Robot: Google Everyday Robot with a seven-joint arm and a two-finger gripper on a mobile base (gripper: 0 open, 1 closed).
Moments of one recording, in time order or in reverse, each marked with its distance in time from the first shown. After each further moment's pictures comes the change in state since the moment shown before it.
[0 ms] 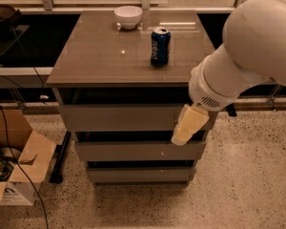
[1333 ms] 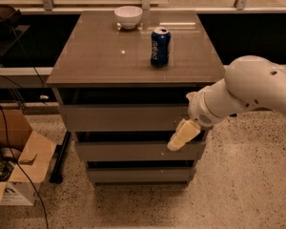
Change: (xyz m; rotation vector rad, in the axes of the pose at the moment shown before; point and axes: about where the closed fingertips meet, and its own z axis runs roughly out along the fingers) arm 0.035 -0.011 0.122 -0.129 -0.179 0.130
